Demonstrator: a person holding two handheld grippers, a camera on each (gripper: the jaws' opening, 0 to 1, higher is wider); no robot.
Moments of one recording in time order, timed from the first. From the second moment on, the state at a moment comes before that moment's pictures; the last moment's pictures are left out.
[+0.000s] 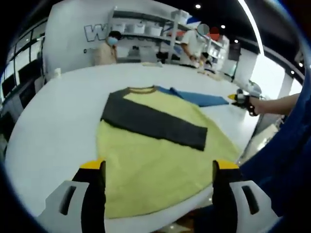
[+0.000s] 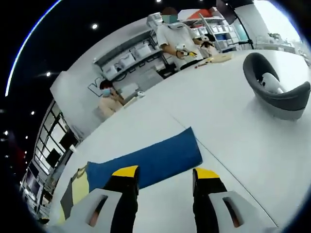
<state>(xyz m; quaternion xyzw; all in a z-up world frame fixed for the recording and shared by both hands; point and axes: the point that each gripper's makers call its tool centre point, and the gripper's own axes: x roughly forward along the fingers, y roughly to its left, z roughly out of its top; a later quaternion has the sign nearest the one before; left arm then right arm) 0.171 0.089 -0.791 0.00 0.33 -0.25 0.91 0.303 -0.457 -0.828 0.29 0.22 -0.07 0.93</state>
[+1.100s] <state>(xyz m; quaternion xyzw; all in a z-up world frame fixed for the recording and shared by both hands) 0.162 0.090 -0.797 0.01 0.34 -0.22 0.91 0.356 -0.479 -0.834 0.26 0.19 -0.06 0.95</state>
